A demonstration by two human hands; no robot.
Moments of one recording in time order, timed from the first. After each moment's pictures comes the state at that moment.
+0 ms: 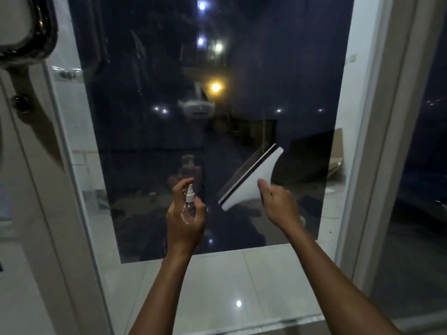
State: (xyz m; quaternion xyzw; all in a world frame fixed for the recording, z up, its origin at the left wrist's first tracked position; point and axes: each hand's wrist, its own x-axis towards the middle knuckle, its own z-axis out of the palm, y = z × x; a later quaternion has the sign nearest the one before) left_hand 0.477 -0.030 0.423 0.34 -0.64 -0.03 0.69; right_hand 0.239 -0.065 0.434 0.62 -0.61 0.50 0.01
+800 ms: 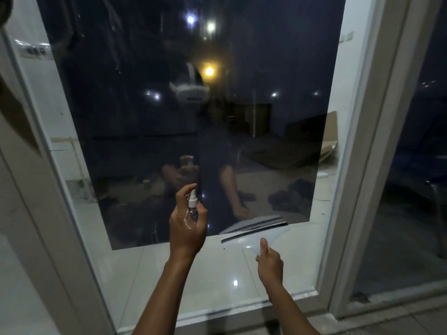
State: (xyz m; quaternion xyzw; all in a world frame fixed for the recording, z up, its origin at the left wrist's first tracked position) left_hand 0.454 -0.025 0.377 0.37 -0.66 -0.04 0.65; right_hand 0.258 -0.031 0.236 0.38 -0.70 0.53 -0.30
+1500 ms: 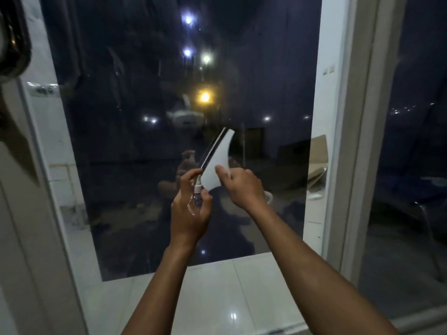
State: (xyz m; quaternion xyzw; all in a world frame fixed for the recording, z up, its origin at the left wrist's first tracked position) left_hand 0.431 -0.026 0.468 0.29 -0.68 -0.02 0.67; right_hand 0.274 -0.073 0.509 0.68 -0.58 0.43 0.07
